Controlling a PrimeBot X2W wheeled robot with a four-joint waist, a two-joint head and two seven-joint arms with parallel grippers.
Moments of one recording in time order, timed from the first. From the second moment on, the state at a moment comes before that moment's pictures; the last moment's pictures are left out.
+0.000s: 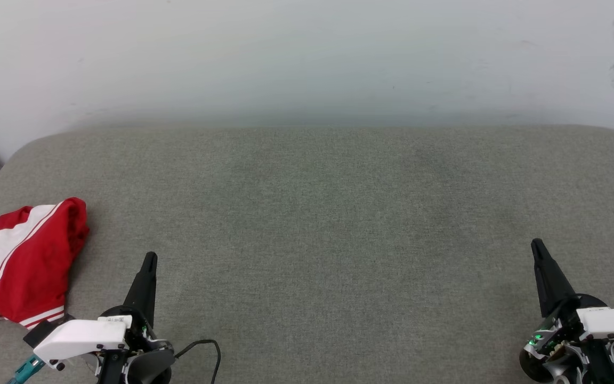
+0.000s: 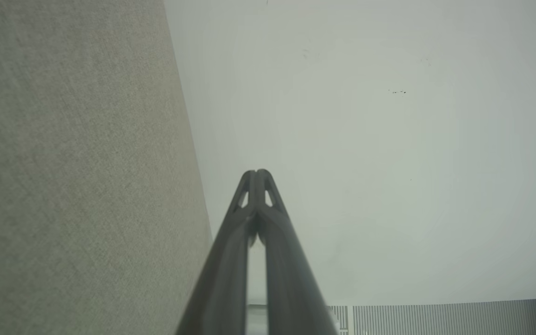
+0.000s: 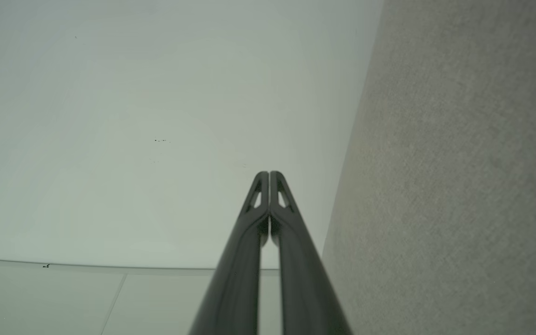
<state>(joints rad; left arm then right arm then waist) -0.10 0.05 0.11 0.25 -1.61 -0.13 0.11 -0.10 -0.05 -0.11 0.25 1.61 0.13 0.11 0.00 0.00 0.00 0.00</state>
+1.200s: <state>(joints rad) -0.10 0.05 0.11 0.25 -1.61 -0.13 0.11 -0.10 -0.05 -0.11 0.25 1.61 0.13 0.11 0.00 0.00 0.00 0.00</state>
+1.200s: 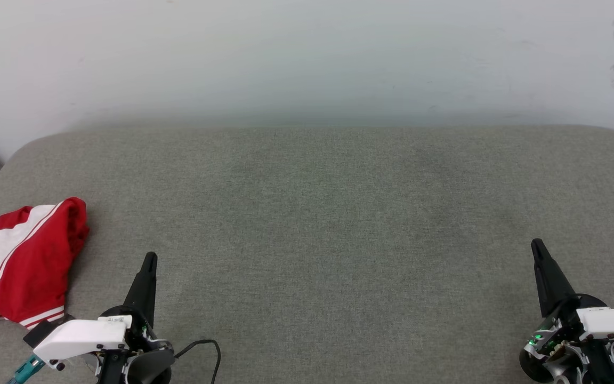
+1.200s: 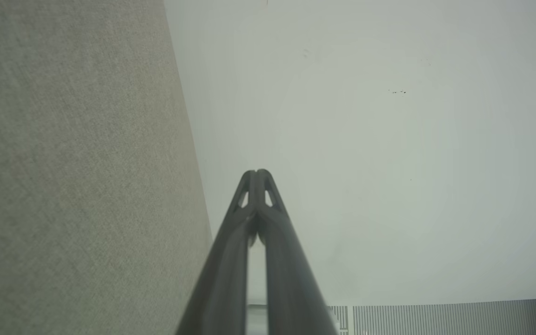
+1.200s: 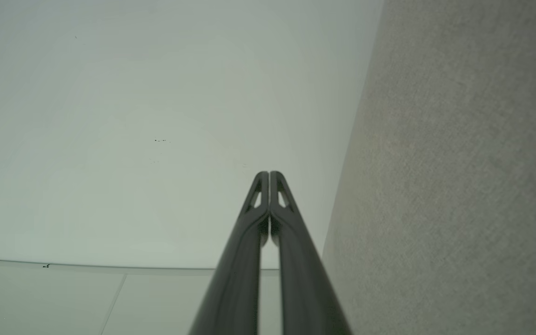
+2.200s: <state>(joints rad) -0.09 0.05 0.00 0.20 -1.52 -0.13 0.01 -0.07 -0.08 -0.05 0.19 1.53 0.13 0.02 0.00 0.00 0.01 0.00</state>
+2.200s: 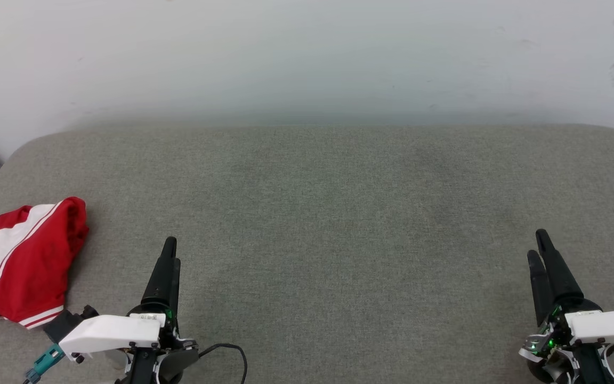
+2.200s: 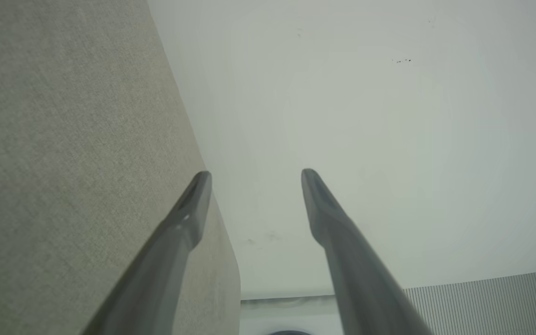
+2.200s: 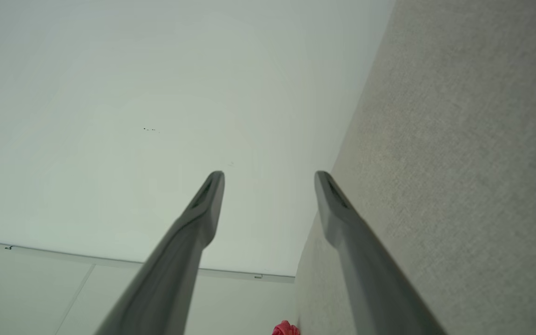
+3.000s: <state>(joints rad) -0.13 0.05 -0.03 0.20 -0.90 -0.12 -0.09 -0.07 -0.09 -0.03 0.16 0.85 0.13 -0.09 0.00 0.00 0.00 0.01</state>
